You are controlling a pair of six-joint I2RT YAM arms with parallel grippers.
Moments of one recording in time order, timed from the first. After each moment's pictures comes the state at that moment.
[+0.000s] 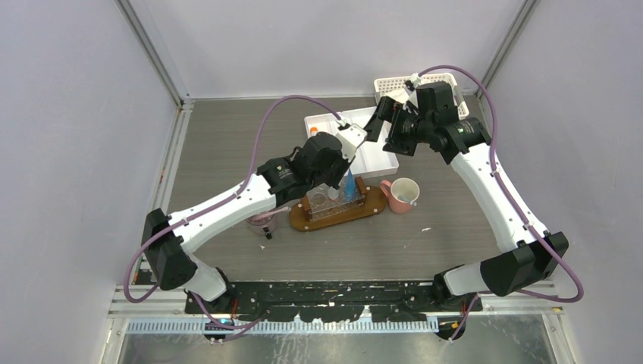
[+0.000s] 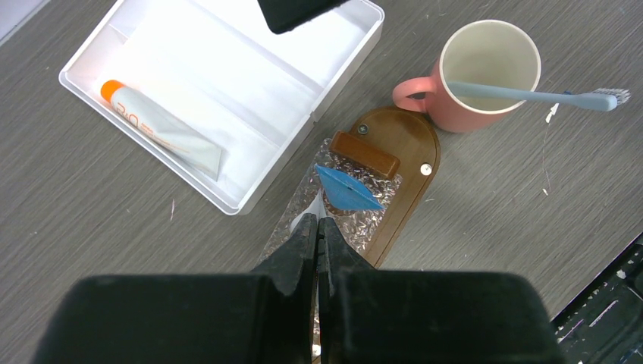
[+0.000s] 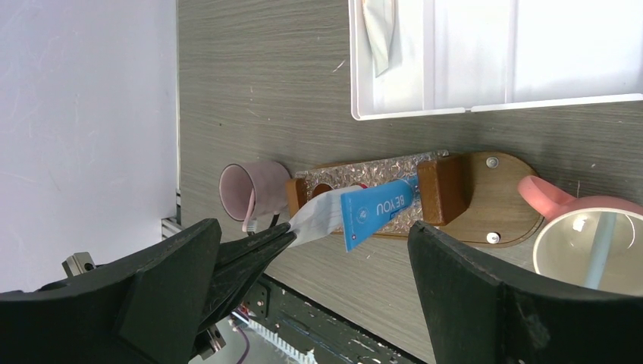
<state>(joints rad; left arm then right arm) -0.94 1.50 1.40 -0.45 -0.20 -0.03 0.34 1.39 1.54 -0.80 -0.33 0.62</state>
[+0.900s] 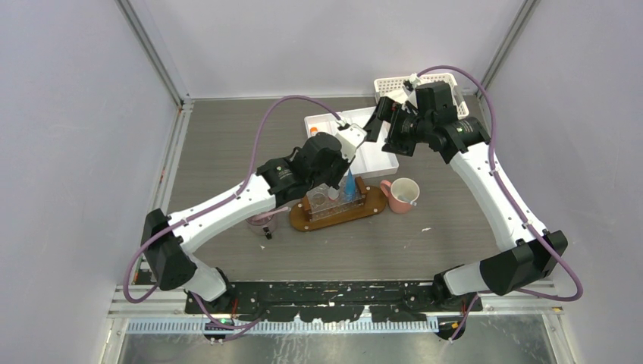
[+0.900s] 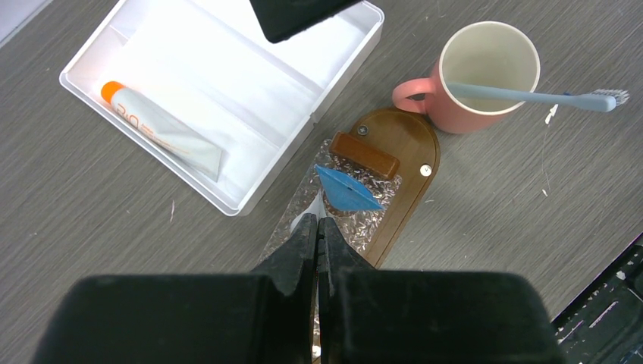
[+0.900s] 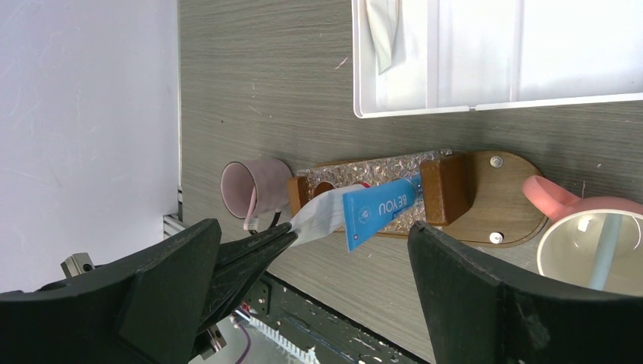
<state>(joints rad) -0.94 1.50 1.39 -0.44 -0.20 -0.03 0.34 1.40 1.54 -0.80 -0.34 0.62</state>
